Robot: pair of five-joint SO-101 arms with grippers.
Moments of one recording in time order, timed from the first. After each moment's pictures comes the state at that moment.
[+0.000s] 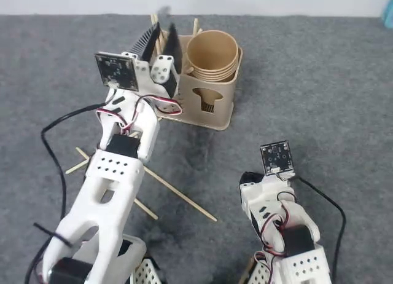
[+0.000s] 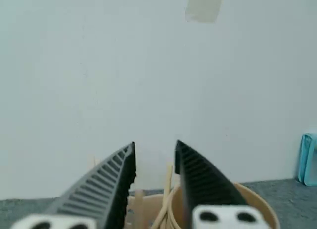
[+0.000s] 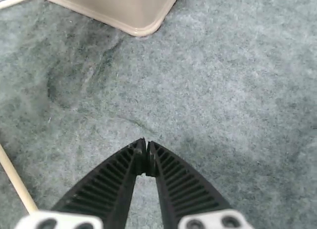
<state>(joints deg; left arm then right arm) 8.0 -28.8 47.5 -8.1 11.9 -20.4 -103.0 95.4 61.1 -4.7</state>
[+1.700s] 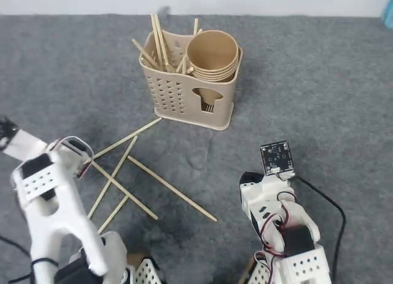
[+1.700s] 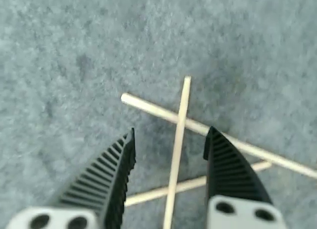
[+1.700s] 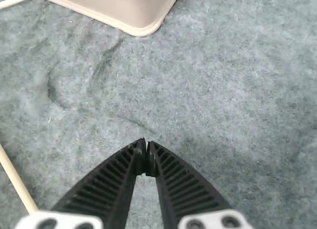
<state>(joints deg) -38.1 -28.7 55.2 54.2 33.5 -20.4 -103.0 95.4 61.1 -4.7</state>
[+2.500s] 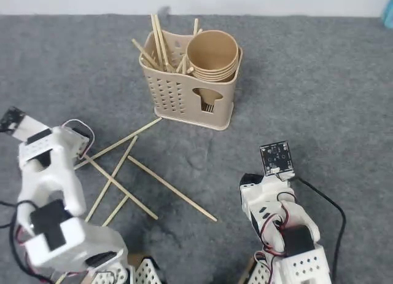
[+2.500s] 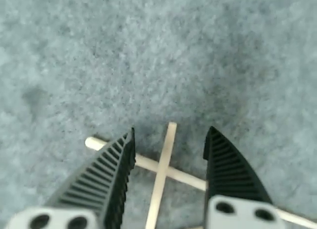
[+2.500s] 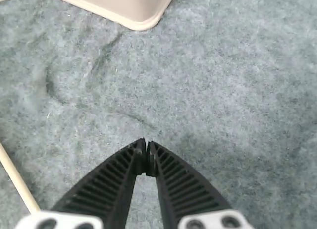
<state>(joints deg) -35.6 2.0 39.1 46.9 38.6 -20.4 -103.0 95.4 62.2 -4.7</state>
